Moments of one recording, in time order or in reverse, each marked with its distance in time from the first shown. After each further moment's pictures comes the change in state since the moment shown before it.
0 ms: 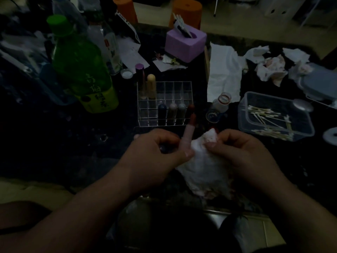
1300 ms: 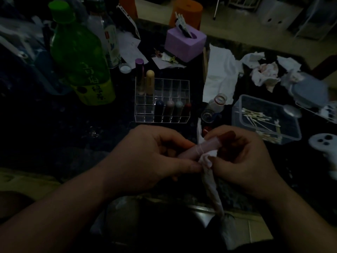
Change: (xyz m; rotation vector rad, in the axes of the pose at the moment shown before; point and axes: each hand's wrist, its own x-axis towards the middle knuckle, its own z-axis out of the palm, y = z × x) left_hand -0.021 0.024 -0.011 -0.125 -0.176 0.154; right_hand -0.011 -0.012 -0.004 -0.120 -0.279 -0.491
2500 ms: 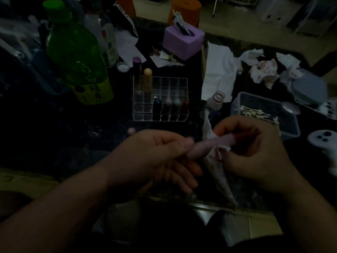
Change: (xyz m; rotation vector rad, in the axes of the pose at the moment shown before) left_hand 0.003 -0.008 0.011 -0.702 -0.151 -0.209; right_hand 0.001 -0.013 -0.014 -0.041 0.001 -0.014
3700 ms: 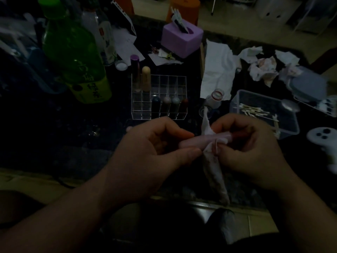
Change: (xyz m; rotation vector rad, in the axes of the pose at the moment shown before) left_hand -0.004 -0.009 0.003 0.497 0.207 0.437; right_hand 0.001 -0.001 0.006 0.077 0.022 0.043
